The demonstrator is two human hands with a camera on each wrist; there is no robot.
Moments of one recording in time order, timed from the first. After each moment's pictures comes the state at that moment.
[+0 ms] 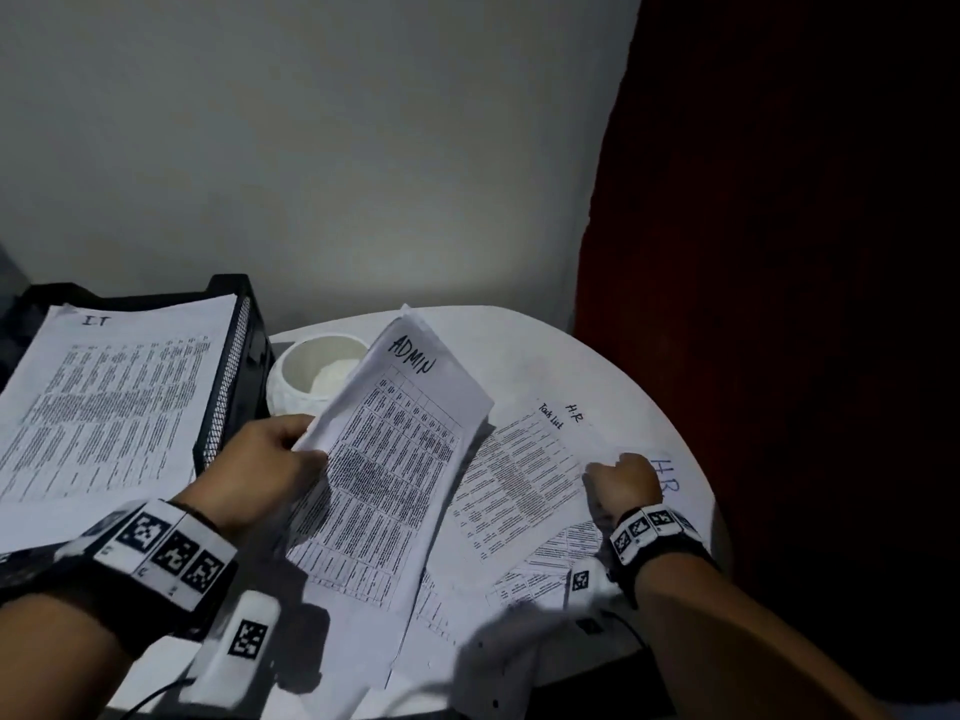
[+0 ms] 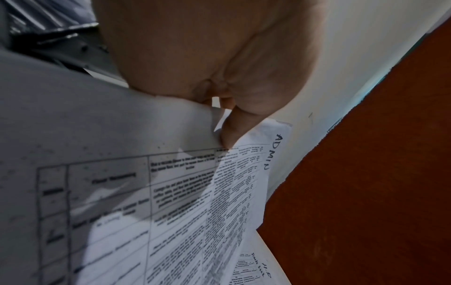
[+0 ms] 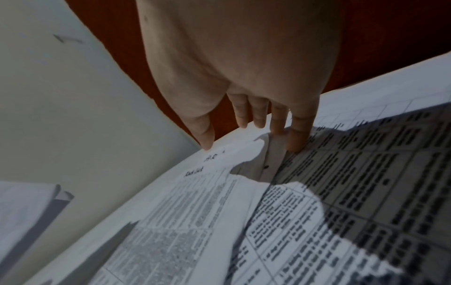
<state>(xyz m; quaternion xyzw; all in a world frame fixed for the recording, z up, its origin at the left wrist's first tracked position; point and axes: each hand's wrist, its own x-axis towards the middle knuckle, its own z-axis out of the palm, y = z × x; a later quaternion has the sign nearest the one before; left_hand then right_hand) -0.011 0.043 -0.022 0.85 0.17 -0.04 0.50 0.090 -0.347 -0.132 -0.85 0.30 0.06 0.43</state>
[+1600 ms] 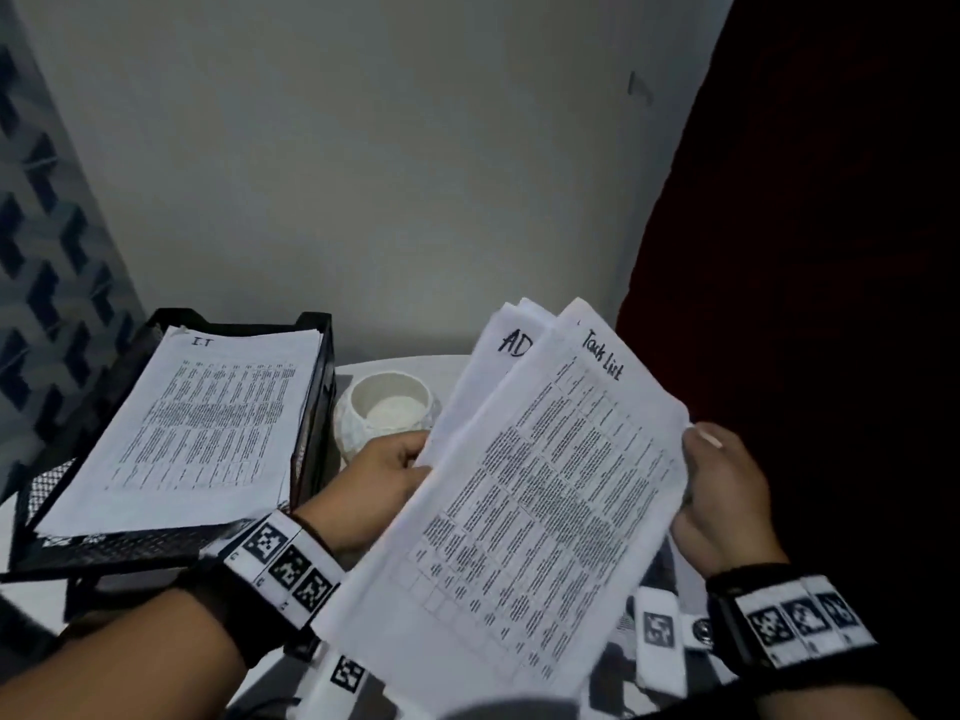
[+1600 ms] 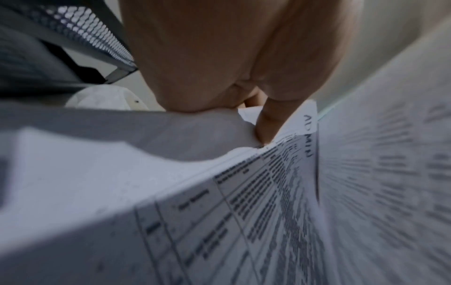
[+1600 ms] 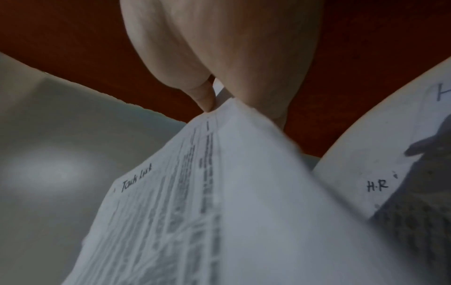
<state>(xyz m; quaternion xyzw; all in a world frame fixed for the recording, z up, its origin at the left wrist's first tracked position) -0.049 0.002 0.039 0.71 0.04 -0.09 0.70 0.026 -0.296 0.042 -0.59 0.14 -0.11 0.78</state>
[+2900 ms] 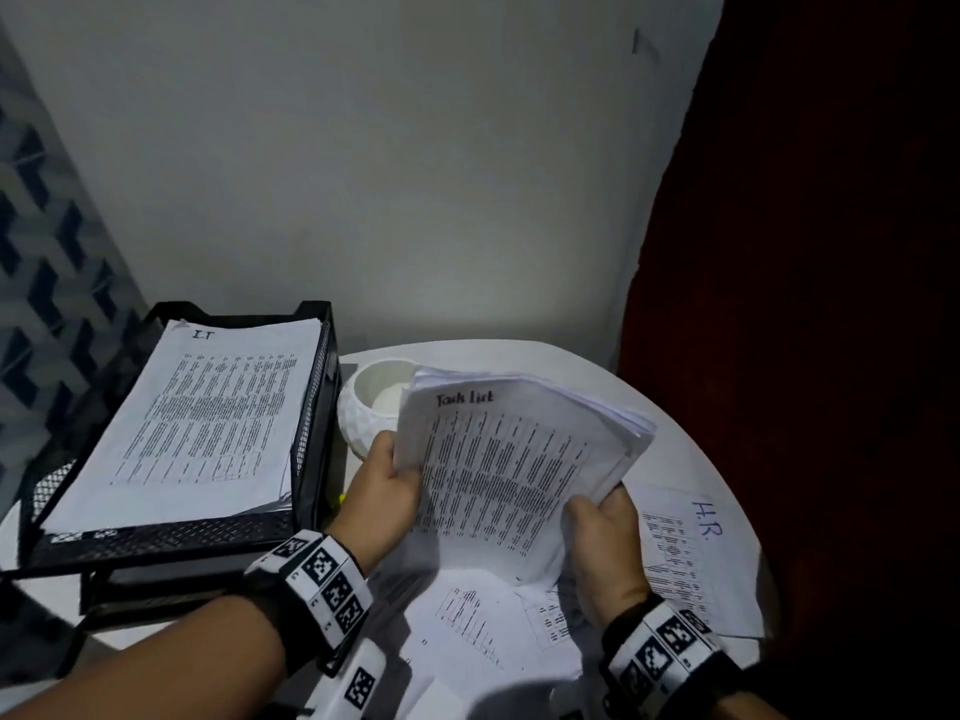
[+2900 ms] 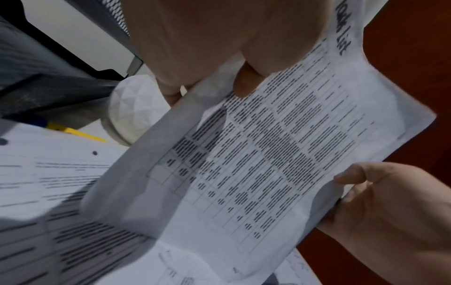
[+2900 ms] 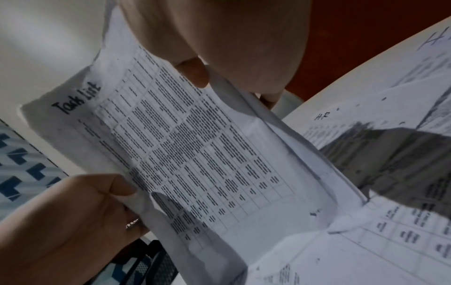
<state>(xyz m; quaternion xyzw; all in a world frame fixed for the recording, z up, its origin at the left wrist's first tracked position) -0.033 0.006 -0.037 0.78 0.15 0.02 0.60 -0.009 -0.227 -0.060 -0.70 0.11 -0.01 0.71</state>
